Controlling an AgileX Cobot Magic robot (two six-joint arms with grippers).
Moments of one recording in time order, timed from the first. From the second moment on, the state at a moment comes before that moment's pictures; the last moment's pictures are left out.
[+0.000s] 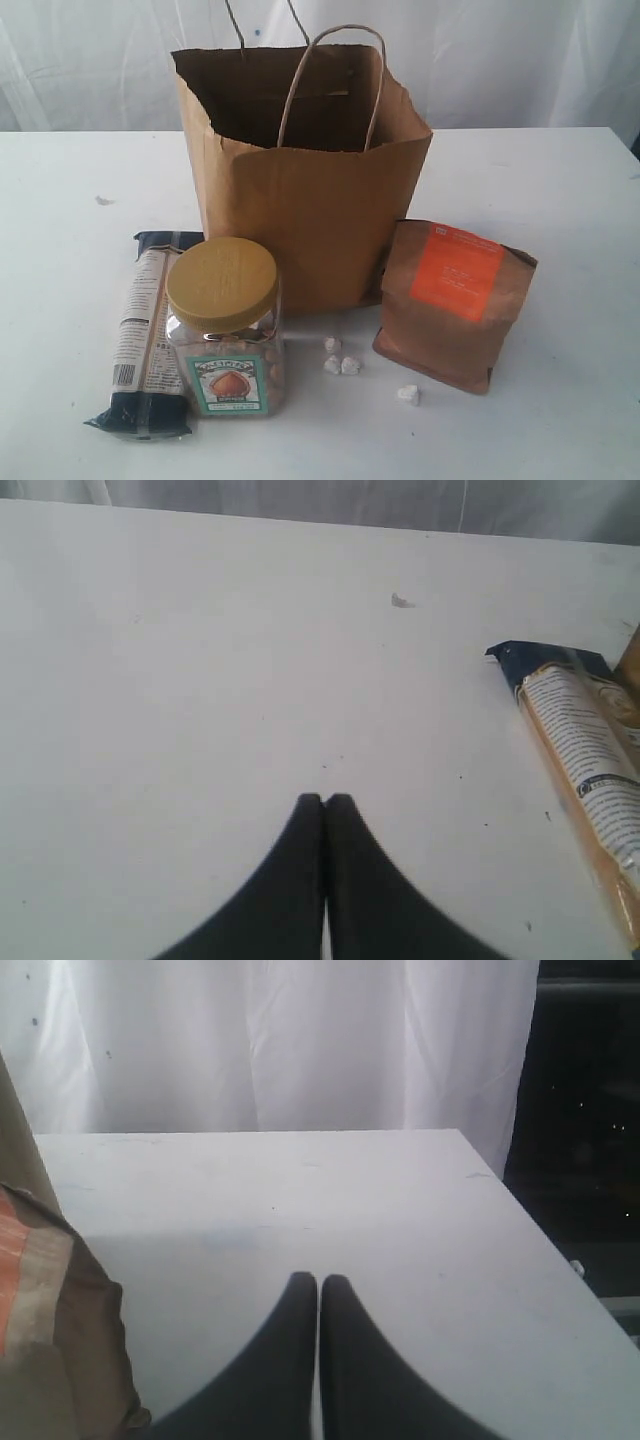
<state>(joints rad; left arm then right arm) 0.06 0.04 0.02 0.07 0.30 -0.14 0.09 0.08 0.00 -0.75 0.14 0.79</state>
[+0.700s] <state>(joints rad) 0.06 0.04 -0.06 0.08 -0.32 -0.49 0.09 0.08 0.00 -0.85 0.17 0.82</state>
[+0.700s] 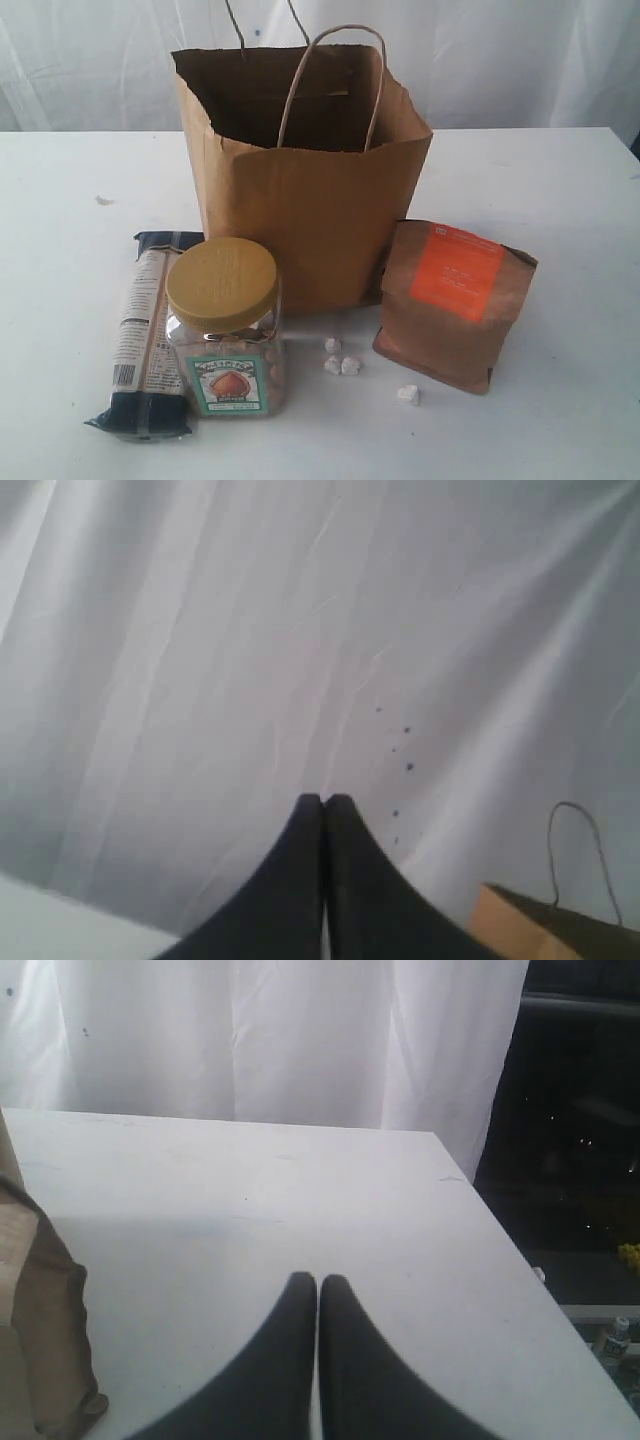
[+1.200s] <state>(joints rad) -0.04 0.22 -0.32 1.00 -0.05 -1.04 0.09 0.08 0.00 -0.86 0.17 0.85</state>
